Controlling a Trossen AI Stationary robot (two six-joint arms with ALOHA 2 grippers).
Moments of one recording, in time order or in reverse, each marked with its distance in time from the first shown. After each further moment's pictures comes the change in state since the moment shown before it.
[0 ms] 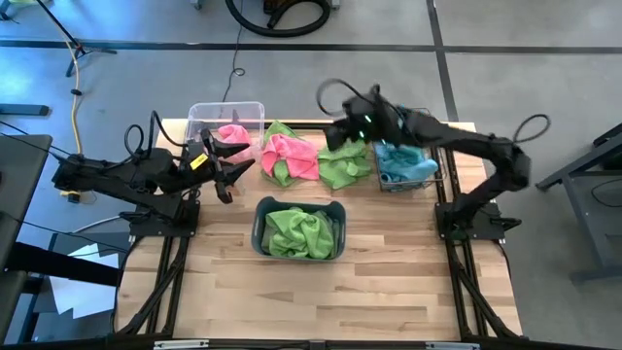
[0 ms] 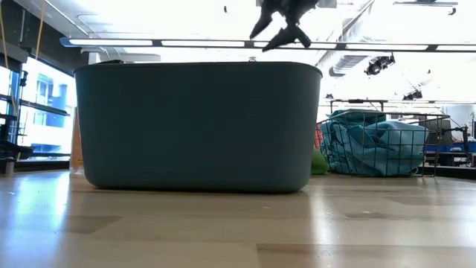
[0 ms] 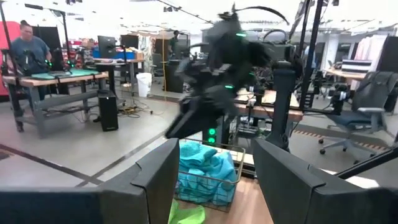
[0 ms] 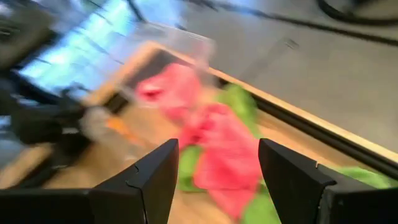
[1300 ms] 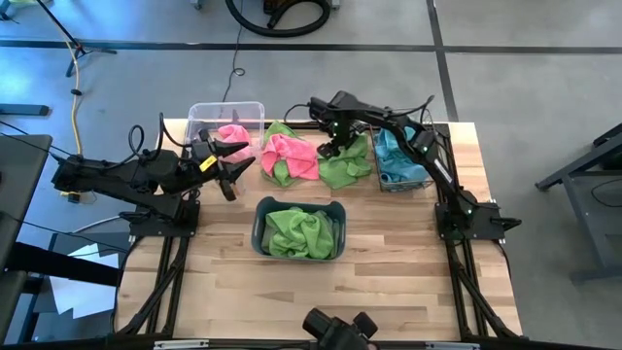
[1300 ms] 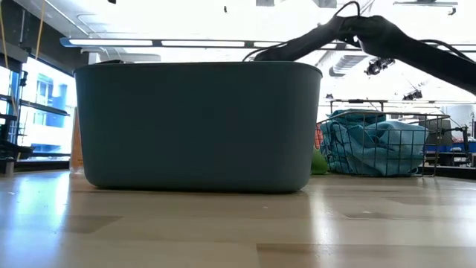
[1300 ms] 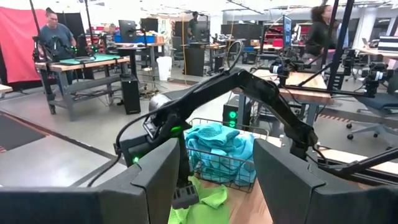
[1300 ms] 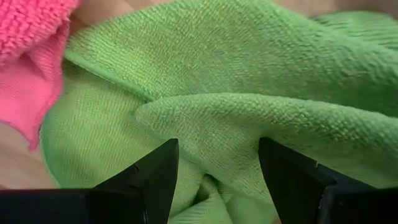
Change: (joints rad) left arm 0.011 0.002 0.000 -0.092 -0.081 -0.019; right arm -0.269 0.900 0.665 -0.860 -0.240 -0.268
